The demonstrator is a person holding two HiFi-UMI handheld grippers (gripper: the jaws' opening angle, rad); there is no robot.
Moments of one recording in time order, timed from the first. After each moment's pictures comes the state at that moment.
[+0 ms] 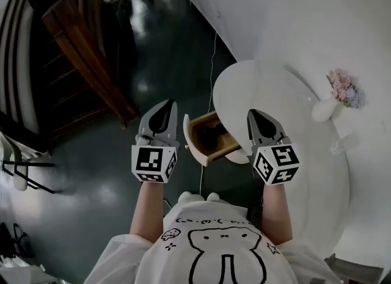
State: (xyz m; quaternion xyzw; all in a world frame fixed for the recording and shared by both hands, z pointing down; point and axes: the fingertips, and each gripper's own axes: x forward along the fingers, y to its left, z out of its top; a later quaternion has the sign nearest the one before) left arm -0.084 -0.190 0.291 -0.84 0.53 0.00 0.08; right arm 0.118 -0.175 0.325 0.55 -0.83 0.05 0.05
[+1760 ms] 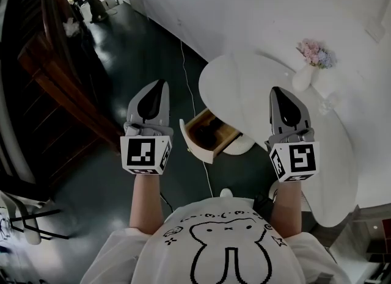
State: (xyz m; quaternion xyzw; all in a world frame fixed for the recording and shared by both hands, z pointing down) left arm -0.104 -0.176 0.193 -0.89 0.41 0.06 0.18; right arm 0.117 -0.079 0.198 0.70 -0.70 -0.17 0.04
